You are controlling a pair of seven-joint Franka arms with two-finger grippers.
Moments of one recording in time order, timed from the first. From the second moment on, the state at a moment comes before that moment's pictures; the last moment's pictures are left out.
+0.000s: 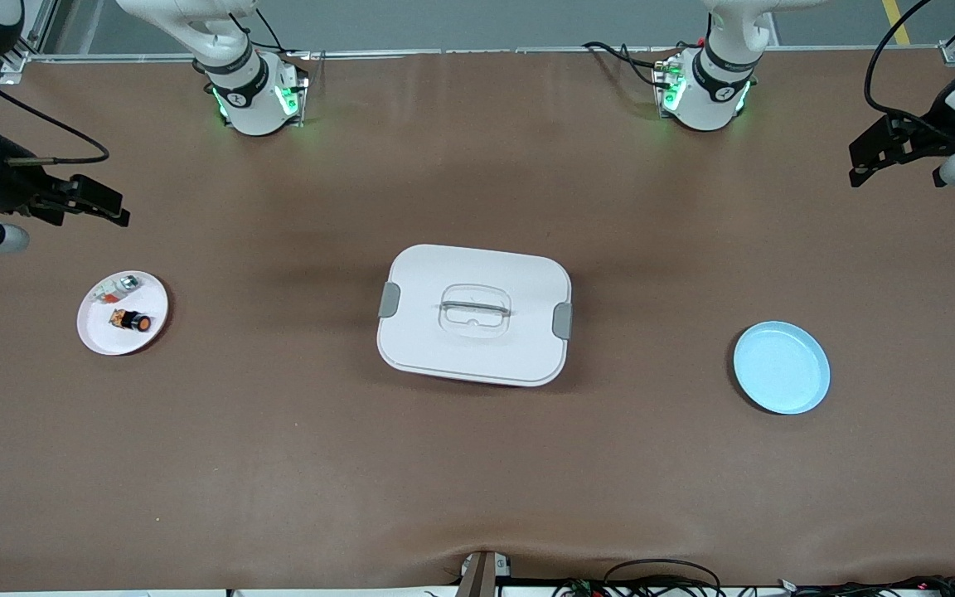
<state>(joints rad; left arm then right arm) 0.07 -0.09 -0.16 -1.57 0.04 1.49 -0.04 -0.01 -0.03 0.02 -1.63 0.06 1.50 0.07</state>
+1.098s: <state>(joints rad) 0.07 -0.09 -0.16 -1.56 0.04 1.49 -0.04 0.02 -0.06 -0.10 -1.51 0.06 1.40 0.07</state>
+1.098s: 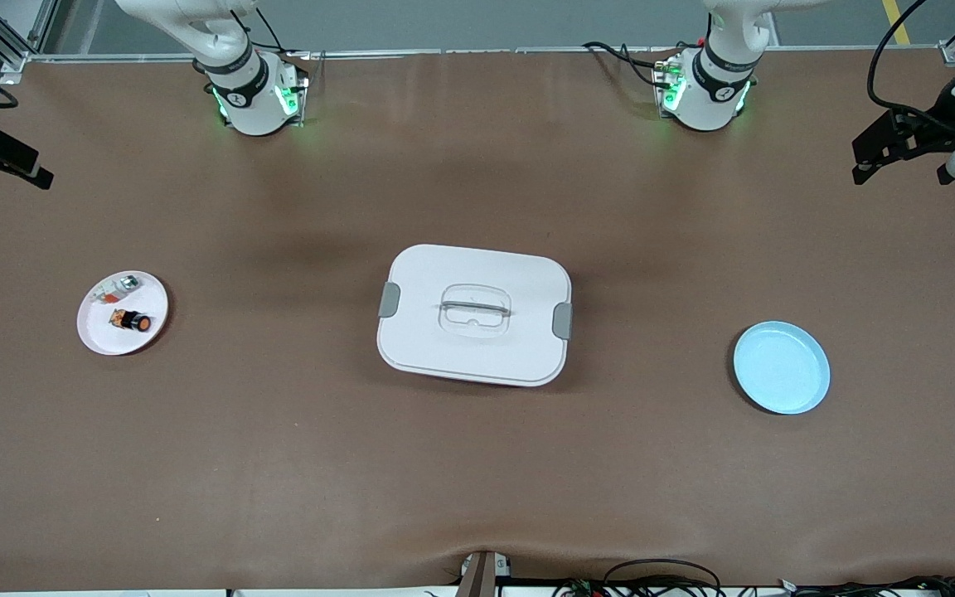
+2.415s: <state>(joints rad) 0.07 -0.09 -0.16 -1.56 0.04 1.48 -0.04 0.03 -0.04 -0.11 -1.46 0.06 1.38 -0.02</state>
